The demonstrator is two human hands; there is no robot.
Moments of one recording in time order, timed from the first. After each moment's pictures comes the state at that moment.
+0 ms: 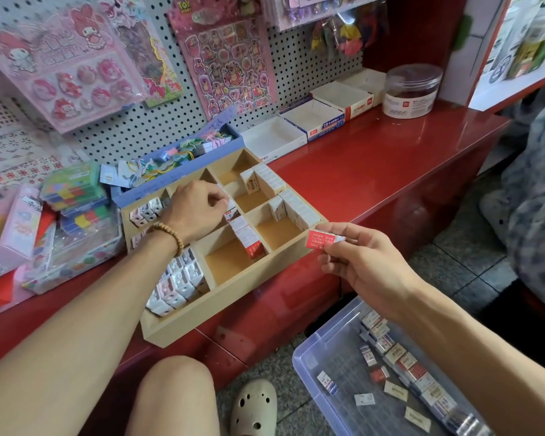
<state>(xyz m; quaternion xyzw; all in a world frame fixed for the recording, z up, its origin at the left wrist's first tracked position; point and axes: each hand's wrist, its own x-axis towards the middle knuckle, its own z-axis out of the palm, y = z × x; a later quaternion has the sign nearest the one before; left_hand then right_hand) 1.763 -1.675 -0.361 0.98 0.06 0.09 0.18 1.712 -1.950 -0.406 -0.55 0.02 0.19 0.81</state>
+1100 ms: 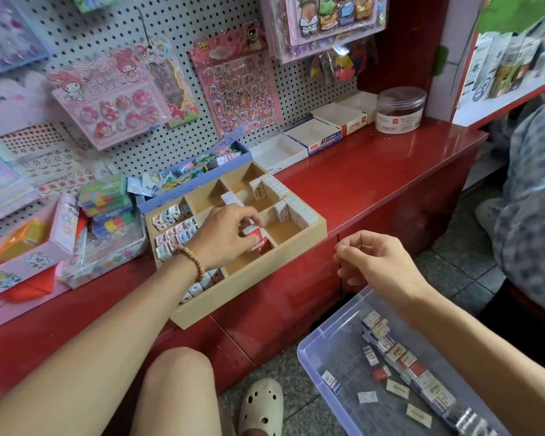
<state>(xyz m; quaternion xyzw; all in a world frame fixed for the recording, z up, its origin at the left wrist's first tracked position) 1.688 -1.724 -0.331 0.98 -0.04 0.02 0.21 1.667 -1.978 -0.385 -0.73 -0.02 0.10 0.67</state>
